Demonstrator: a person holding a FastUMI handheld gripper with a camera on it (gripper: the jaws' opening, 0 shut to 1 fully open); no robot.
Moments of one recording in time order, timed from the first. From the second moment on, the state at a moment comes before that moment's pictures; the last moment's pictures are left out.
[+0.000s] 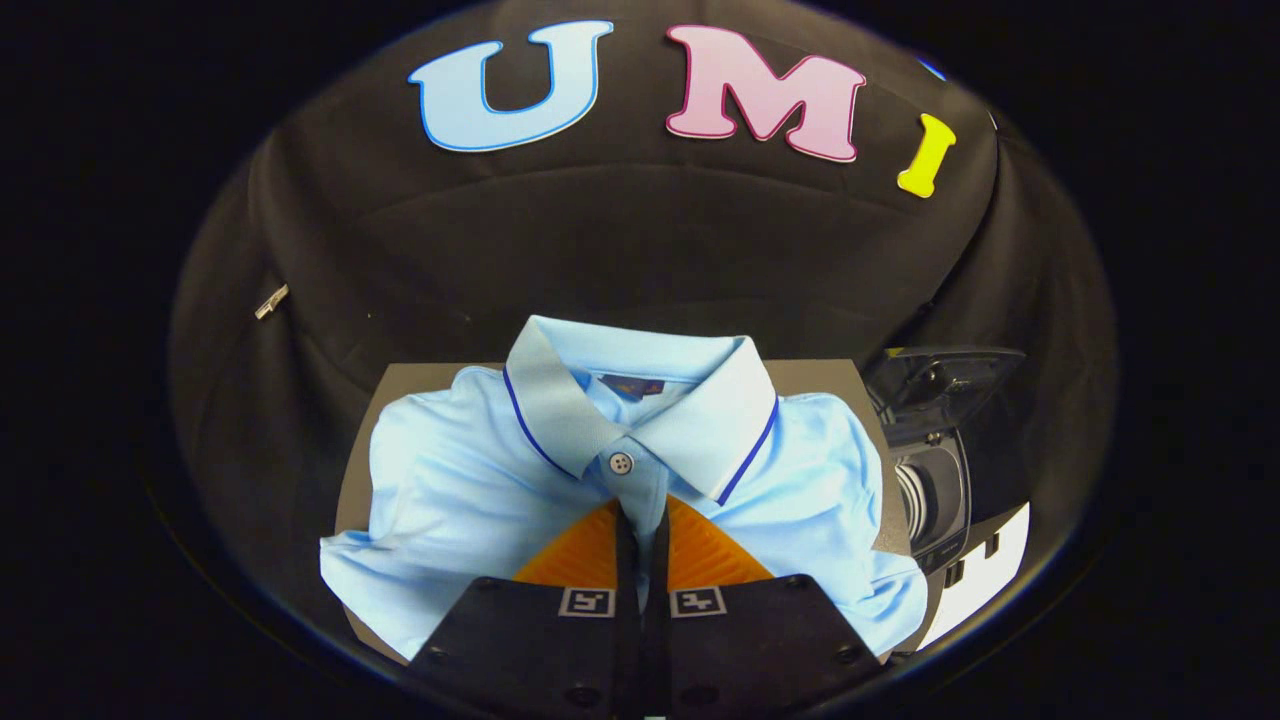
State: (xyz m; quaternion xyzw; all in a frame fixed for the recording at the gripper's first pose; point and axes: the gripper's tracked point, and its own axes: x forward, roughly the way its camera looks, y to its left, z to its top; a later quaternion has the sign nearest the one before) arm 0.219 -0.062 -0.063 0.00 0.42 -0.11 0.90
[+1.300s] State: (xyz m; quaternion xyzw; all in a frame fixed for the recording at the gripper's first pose) arm 0.160 -0.141 0.117 -0.05 0.20 -0.06 0.98
